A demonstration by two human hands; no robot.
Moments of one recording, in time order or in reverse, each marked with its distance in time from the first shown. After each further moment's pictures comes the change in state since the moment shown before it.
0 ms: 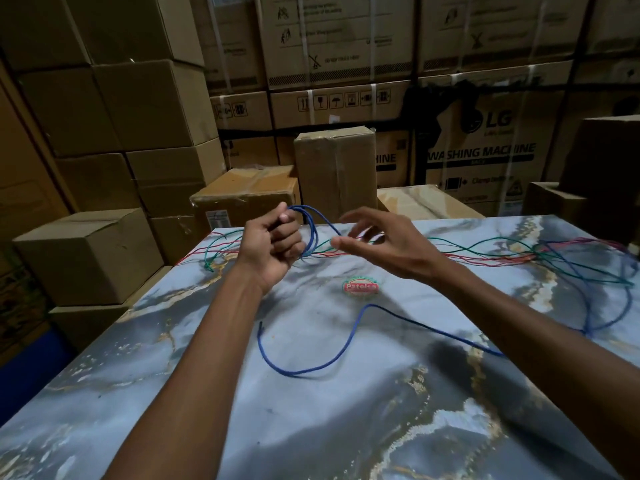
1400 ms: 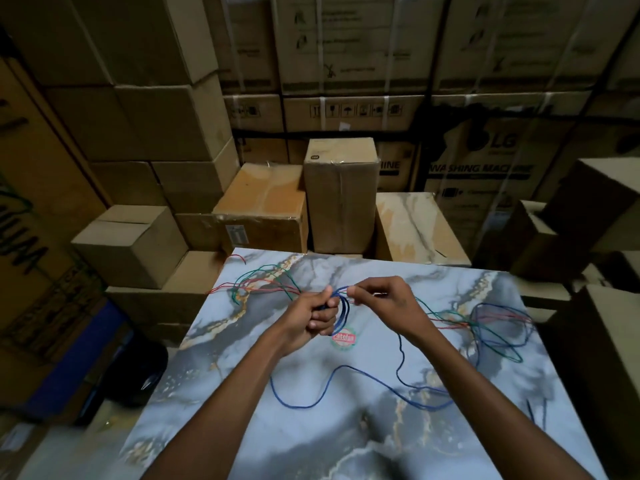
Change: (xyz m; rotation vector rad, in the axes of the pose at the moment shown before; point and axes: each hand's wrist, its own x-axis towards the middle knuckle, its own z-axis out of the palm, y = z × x) left_hand -0.003 0.084 0.145 0.207 0.044 -0.484; right_hand 0.057 -0.116 -0.135 0.357 -0.123 0.432
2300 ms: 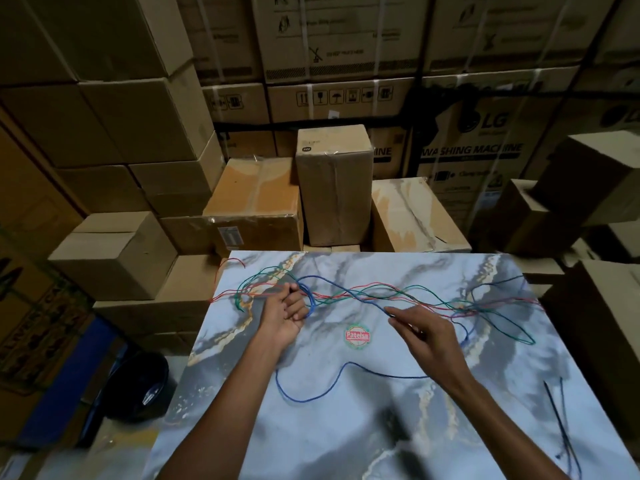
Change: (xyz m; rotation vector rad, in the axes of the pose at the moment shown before) left_hand 0.024 0.009 -0.091 -0.629 0.344 0.052; right_hand -0.043 0.058 0.021 -0.251 0.333 -0.189
